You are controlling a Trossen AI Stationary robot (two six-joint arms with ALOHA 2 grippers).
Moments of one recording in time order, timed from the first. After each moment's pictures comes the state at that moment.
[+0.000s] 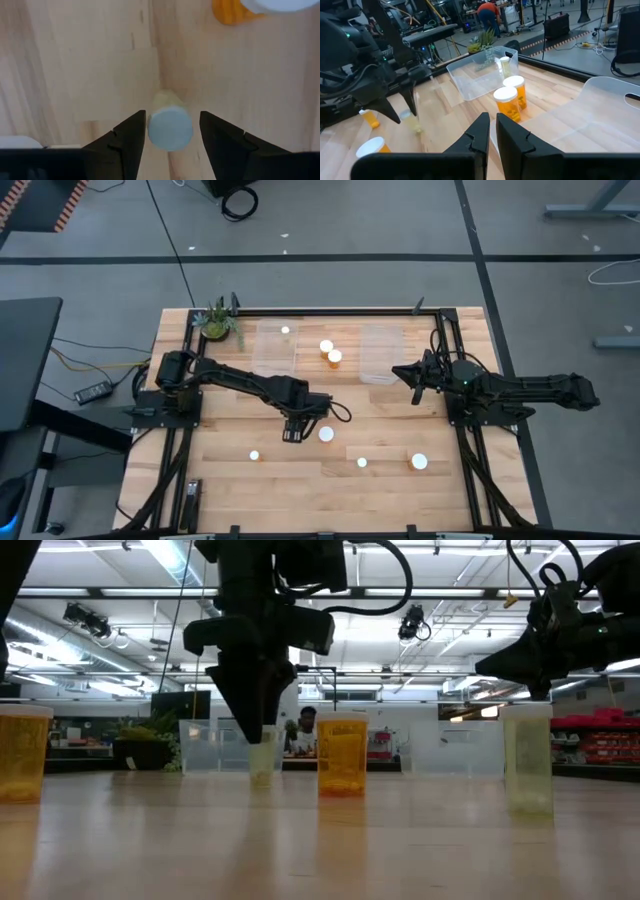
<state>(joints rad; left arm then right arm) -0.12 1.93 1.42 -0.88 -0.09 0.01 -0.14 0.29 0.01 0.17 0.23 0.31</state>
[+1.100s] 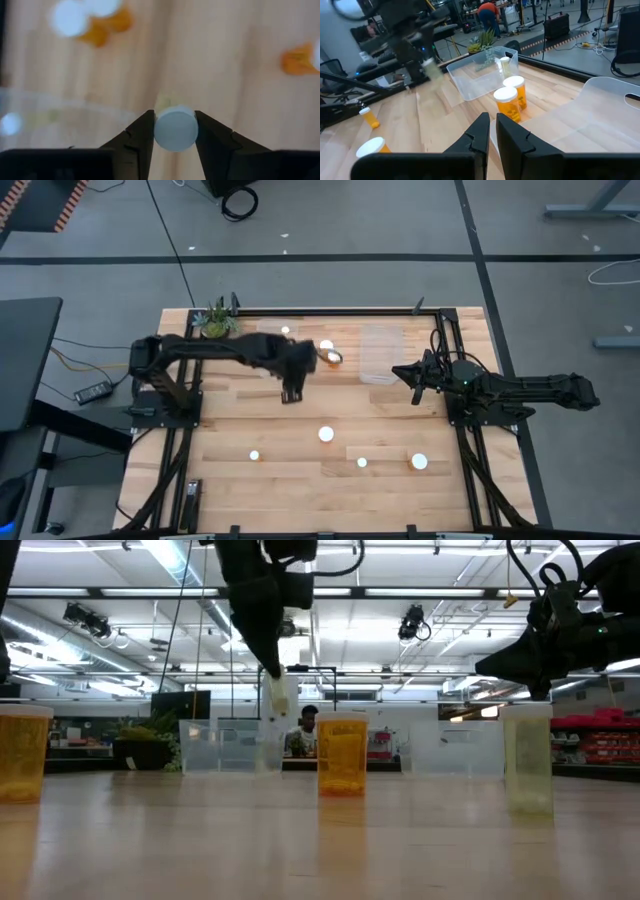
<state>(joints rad) 0.14 1.69 1.42 -0.91 -0.12 0.03 -0.13 0.29 0.01 0.17 0.23 0.31</state>
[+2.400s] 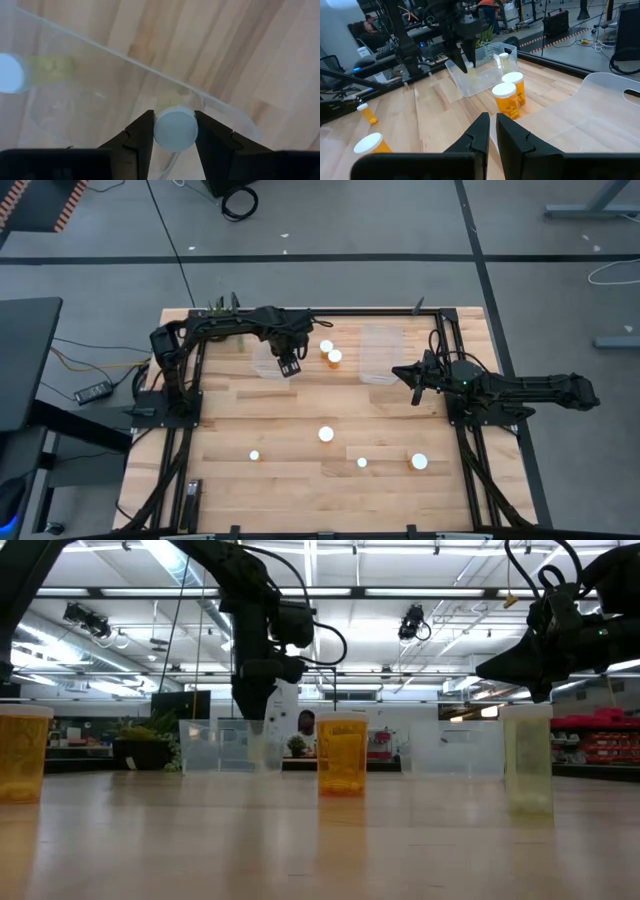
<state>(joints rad) 0.42 1.88 1.42 -0.95 -0.02 0.07 -0.14 0.29 0.01 0.15 0.23 0.31</state>
